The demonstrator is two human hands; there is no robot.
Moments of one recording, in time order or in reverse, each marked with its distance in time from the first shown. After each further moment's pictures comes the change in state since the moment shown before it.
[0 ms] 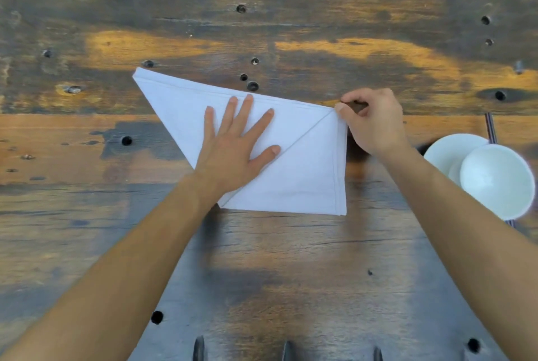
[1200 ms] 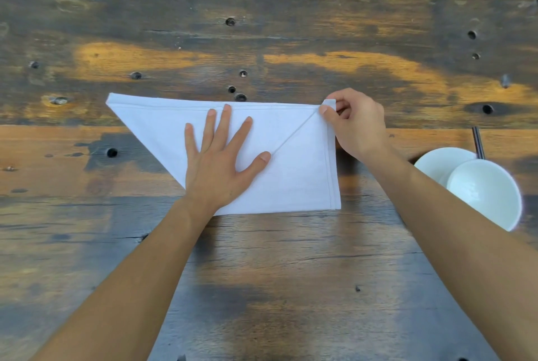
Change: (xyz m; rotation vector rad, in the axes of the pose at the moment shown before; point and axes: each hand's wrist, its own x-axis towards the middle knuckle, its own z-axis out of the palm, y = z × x) left_hand 0.001 0.013 0.014 -0.088 0.183 -0.195; right_hand 0.022 -0.005 0.001 0.066 0.014 -0.026
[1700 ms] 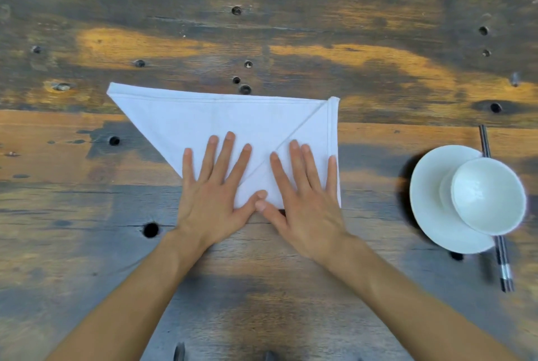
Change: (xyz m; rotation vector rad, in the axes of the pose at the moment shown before) left_hand -0.066 -0.011 0.010 0.173 -0.042 0.142; right_hand -0.152 -0.019 0.058 -0.497 -0.261 -0.426
